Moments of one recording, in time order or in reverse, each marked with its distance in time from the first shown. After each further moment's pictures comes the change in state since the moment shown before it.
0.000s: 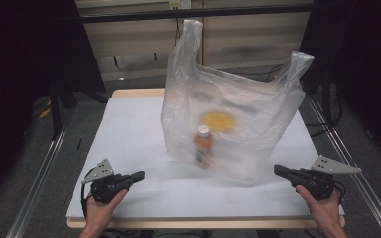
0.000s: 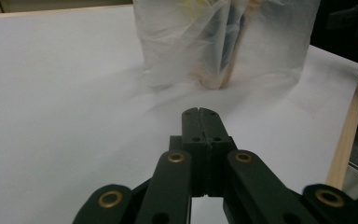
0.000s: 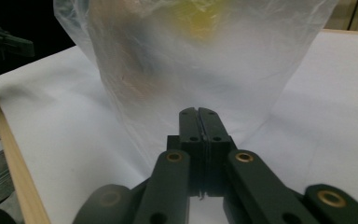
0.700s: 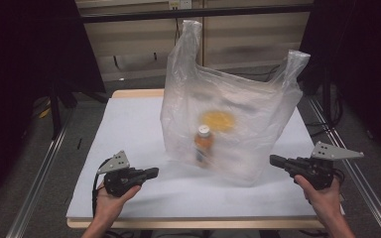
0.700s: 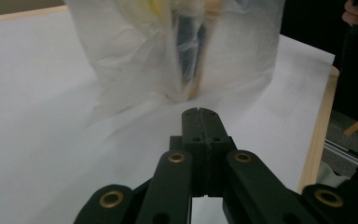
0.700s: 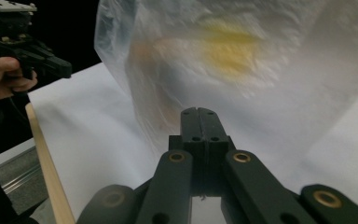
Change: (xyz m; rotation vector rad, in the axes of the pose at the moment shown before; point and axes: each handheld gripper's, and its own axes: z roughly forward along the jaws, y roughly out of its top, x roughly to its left) left arm -0.021 0.039 0.028 0.063 -0.095 0.066; right arm 0.012 0.048 0.002 -0.012 0.090 -0.025
